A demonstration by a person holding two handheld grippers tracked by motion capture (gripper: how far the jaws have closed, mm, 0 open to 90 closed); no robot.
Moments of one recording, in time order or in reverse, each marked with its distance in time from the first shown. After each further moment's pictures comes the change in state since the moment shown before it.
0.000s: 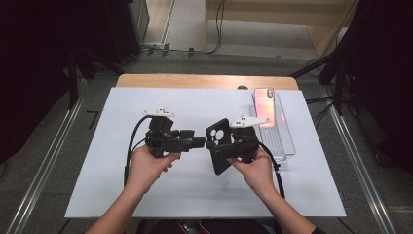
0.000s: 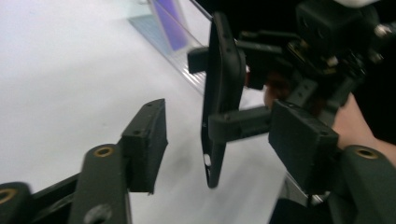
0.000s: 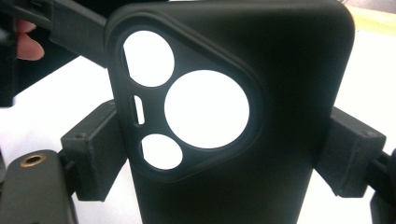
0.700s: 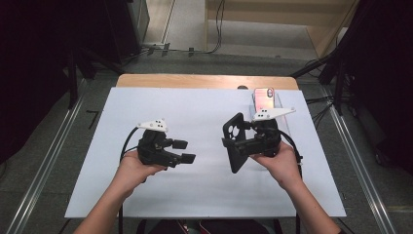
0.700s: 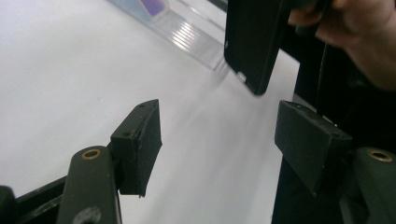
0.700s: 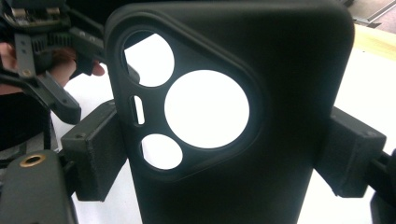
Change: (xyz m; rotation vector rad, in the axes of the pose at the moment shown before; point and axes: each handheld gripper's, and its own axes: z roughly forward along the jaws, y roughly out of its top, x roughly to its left) left arm 0.024 -0.033 -0.007 0.094 -0.065 0.193; right arm -0.029 0.014 -0.049 -0.003 0.137 -0.064
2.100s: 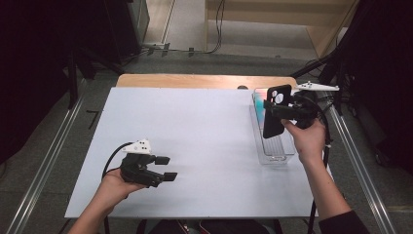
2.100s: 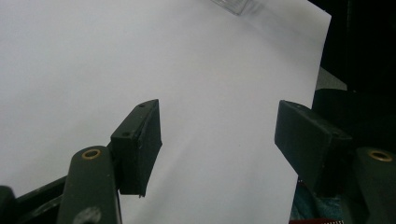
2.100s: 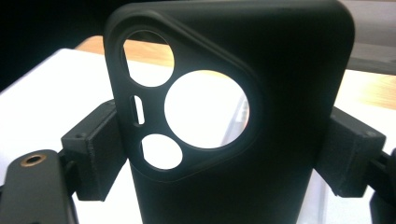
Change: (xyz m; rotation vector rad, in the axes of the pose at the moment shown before) left arm 0.004 -0.059 -0.020 0.042 0.085 0.023; right arm -0.096 0.012 -0.052 -0.096 -0.454 0.225
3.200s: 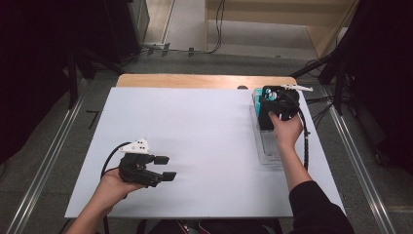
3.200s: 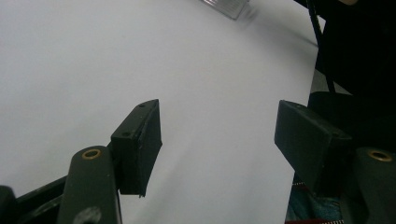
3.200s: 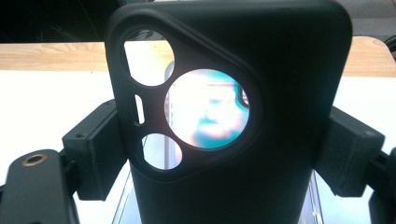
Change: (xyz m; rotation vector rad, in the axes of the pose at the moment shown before) left arm 0.000 0.000 -0.004 -0.018 -0.008 0.000; right arm -0.038 -0.021 0.097 0.014 -0.221 0.139
